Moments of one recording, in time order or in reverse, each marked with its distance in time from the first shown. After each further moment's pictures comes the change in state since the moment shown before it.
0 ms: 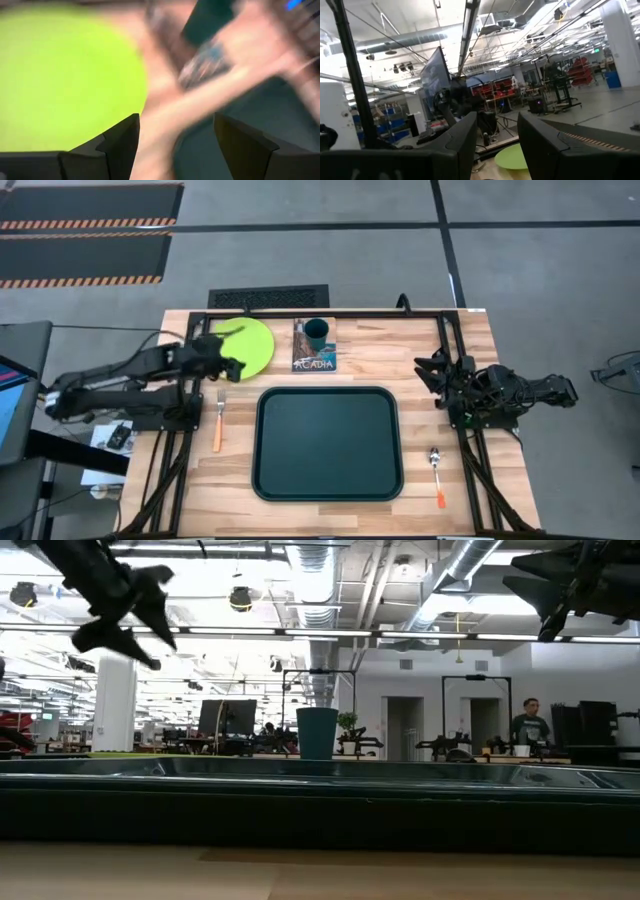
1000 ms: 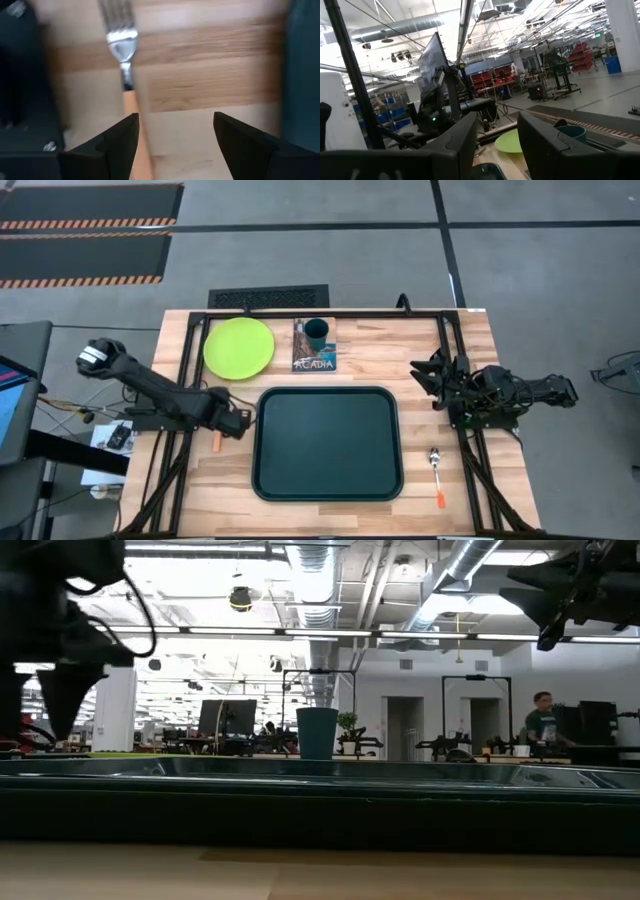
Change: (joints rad) left arm -0.683 0.531 -0.020 -0.213 0.067 -1.064; right arm 0.000 0.000 0.000 -0.081 -0.005 0.026
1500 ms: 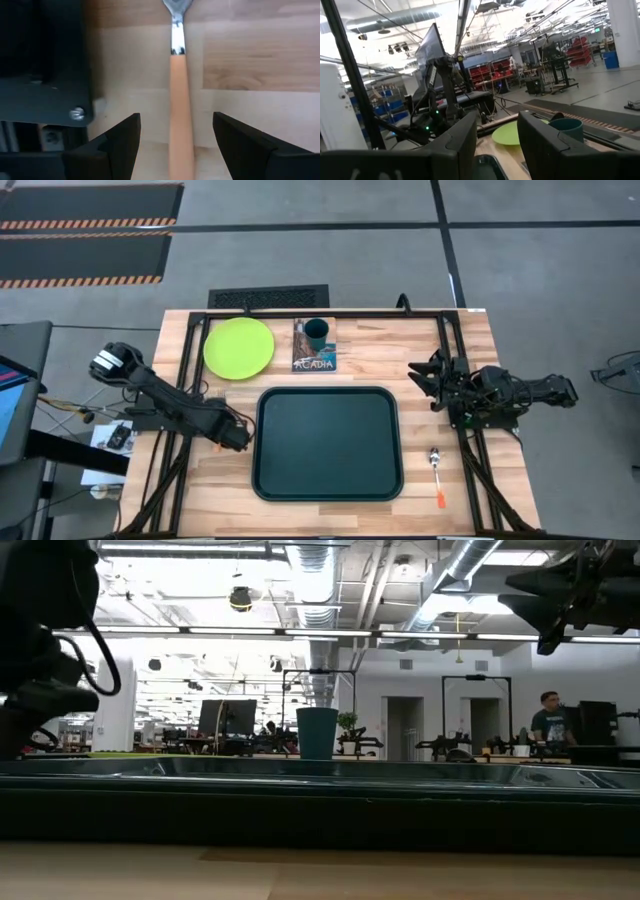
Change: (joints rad) left arm -0.086 0.176 -0.034 0.045 0.139 -0.117; right arm 0.000 0.000 0.000 -0.043 -0.001 -0.002
